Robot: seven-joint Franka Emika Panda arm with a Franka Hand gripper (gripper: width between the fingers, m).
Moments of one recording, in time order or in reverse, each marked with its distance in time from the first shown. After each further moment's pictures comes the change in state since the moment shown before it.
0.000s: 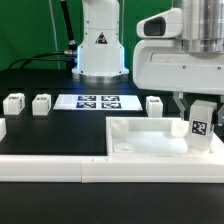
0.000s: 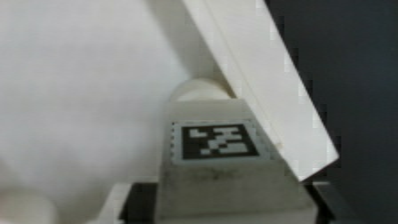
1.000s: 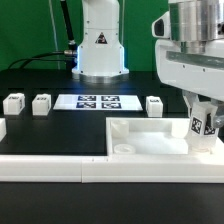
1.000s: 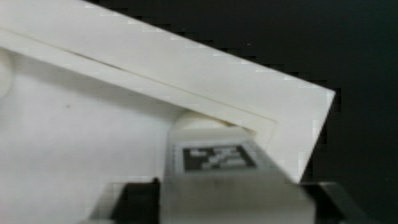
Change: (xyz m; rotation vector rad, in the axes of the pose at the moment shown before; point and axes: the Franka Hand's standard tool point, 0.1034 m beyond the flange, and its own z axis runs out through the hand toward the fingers) arm -0.004 -0.001 0.002 0.057 -0.028 0.499
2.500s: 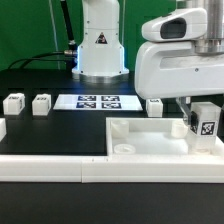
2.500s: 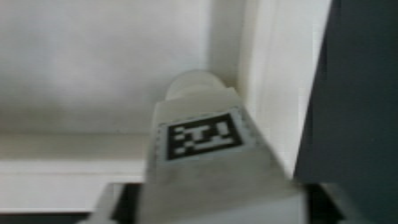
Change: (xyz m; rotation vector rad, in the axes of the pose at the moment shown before) arm 0.004 -0.005 -0.001 -0.041 0.051 -1.236
